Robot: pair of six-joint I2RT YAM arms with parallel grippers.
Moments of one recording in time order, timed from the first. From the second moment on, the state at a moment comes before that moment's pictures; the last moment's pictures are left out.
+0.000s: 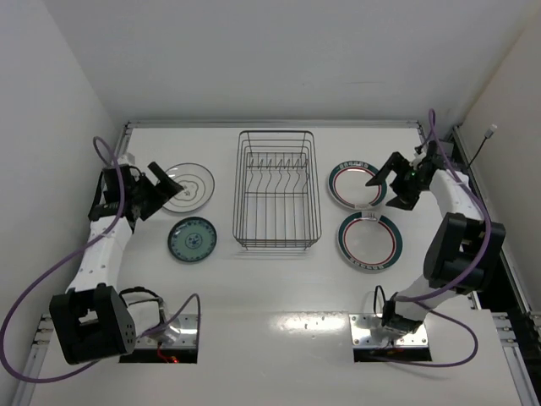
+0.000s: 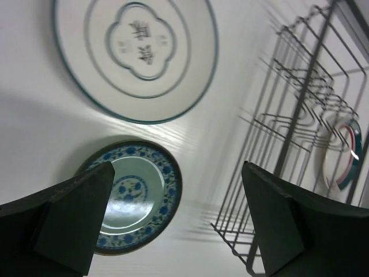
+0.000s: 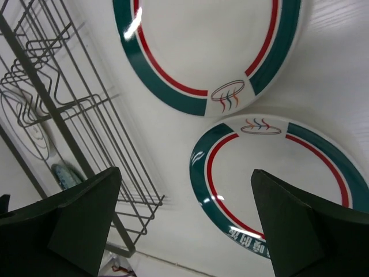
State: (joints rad) left arm 0.22 1.15 0.84 -0.38 0.25 -0.57; right arm -0.30 1.62 1.16 -0.64 -0.50 0.38
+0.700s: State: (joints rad) left arm 0.16 1.19 0.81 -0.32 0.46 -0.47; right arm -0.40 2.07 1.35 -0.60 -0.46 0.34
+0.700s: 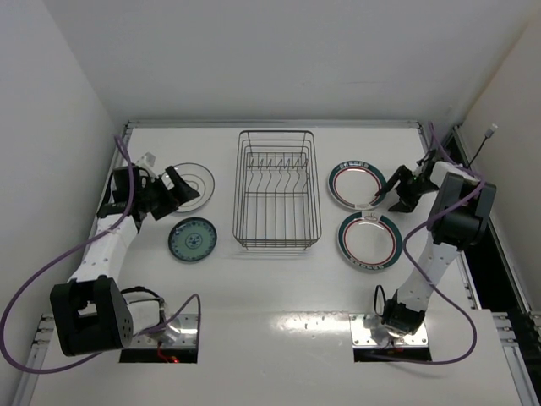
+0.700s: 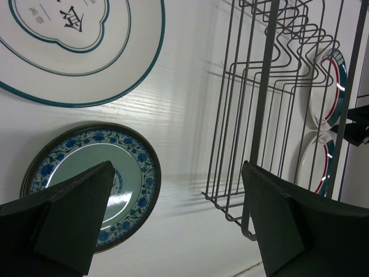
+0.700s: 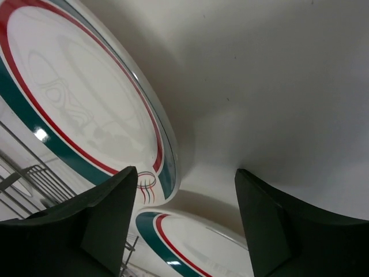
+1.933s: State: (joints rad) left arm 0.16 1.19 0.81 -0.44 0.38 -0.43; right arm 0.07 1.55 1.71 -0.63 0.05 0.35
